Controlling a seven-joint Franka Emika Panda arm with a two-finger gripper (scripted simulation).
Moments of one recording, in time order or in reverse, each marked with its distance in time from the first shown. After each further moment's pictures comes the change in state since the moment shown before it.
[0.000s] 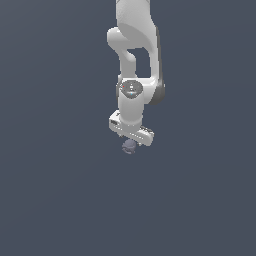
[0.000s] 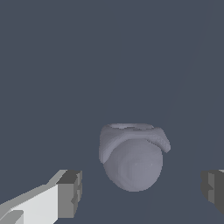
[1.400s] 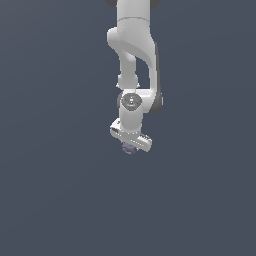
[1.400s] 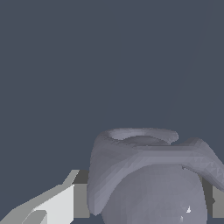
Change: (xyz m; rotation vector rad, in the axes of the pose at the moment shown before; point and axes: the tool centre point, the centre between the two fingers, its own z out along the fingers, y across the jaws) arm 0.000 -0.001 0.049 0.001 0.002 0.004
